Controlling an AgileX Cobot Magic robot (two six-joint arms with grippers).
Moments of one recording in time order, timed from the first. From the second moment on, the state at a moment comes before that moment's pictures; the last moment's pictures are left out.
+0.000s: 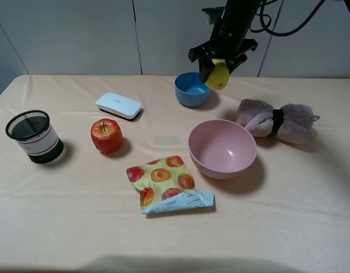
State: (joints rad) left arm 0.01 -0.01 -0.49 0.01 1.06 0.01; right arm 0.42 2.25 -2.03 0.09 1.11 -0.03
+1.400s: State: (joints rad) left arm 0.01 -0.01 -0.49 0.01 1.06 0.01; right arm 0.42 2.41 -2.03 0.12 0.64 -0.03
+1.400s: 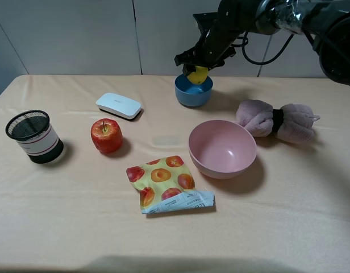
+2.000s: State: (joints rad) left arm 0.01 -0.01 -0.49 0.01 1.06 0.01; right arm 0.42 2.41 -2.03 0.12 0.66 -0.03
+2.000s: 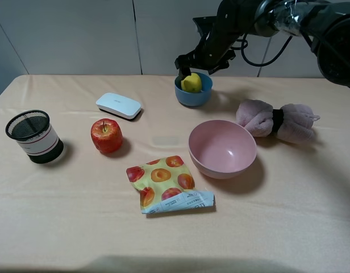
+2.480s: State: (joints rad) left arm 0.01 -0.01 -0.49 0.01 1.06 0.01; right arm 0.42 2.41 -2.03 0.12 0.67 -0.05
